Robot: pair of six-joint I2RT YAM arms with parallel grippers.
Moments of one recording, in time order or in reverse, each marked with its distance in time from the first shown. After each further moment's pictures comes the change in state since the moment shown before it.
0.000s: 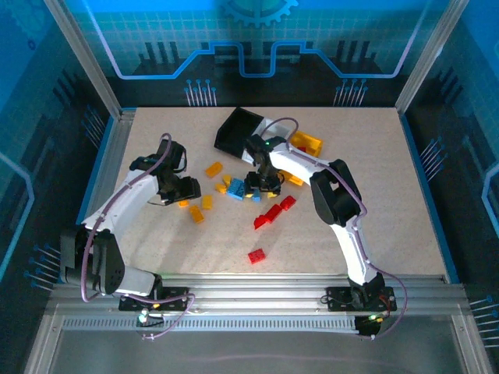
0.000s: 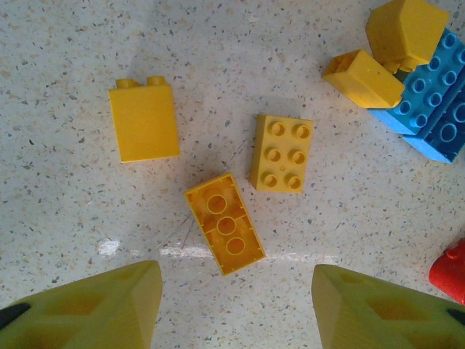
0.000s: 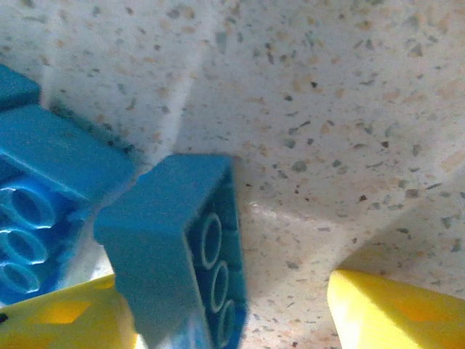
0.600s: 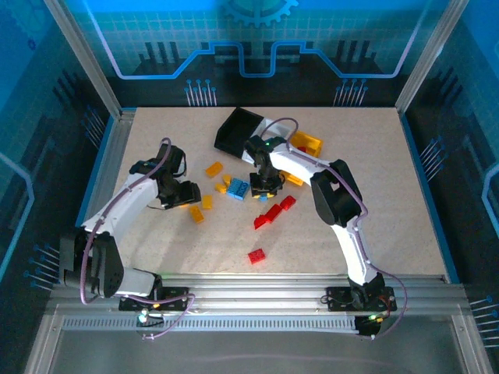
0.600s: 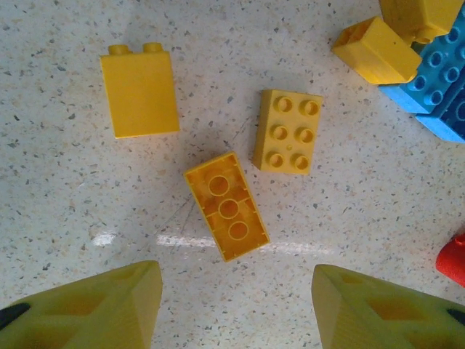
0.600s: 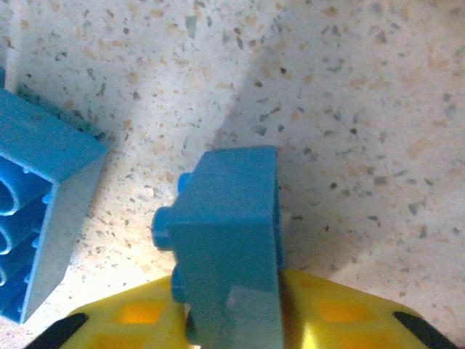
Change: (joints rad) left arm 0.001 -0.020 -0.048 0.008 0.026 -0.005; right arm 0.004 -0.021 -0.024 -0.015 0.042 -0.022
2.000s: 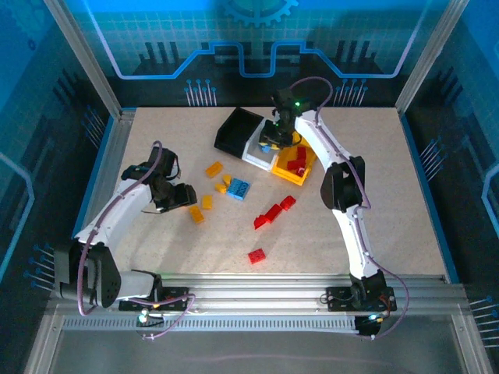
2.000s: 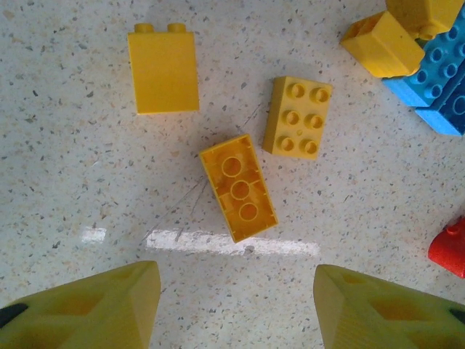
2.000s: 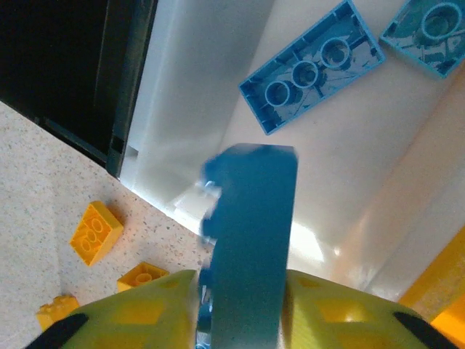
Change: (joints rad) left arm 0.046 -0.072 -0.037 -0.028 0.026 0.000; right arm -0.229 0.199 0.645 -0.105 -0.152 0.068
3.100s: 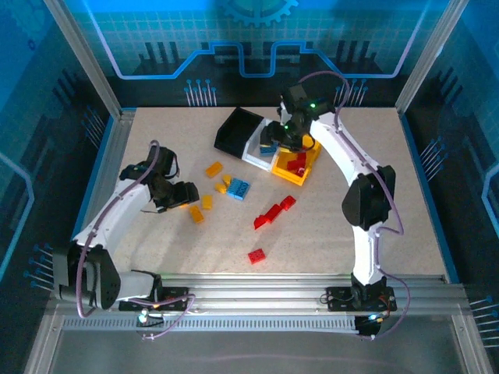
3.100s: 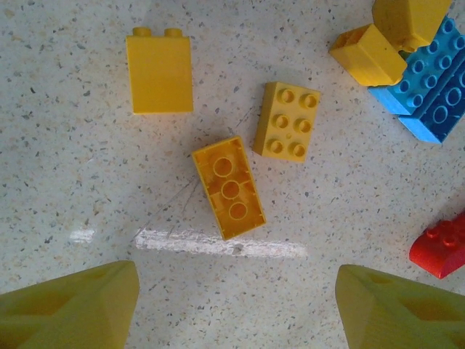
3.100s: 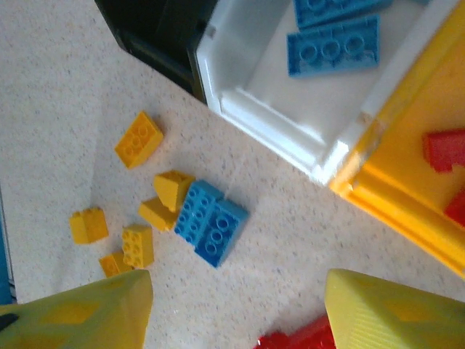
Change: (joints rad) left arm 0.003 -0.019 0.010 -0.005 0.017 -0.040; right arm 0.033 -0.418 -0.419 0.052 0.006 -0.080
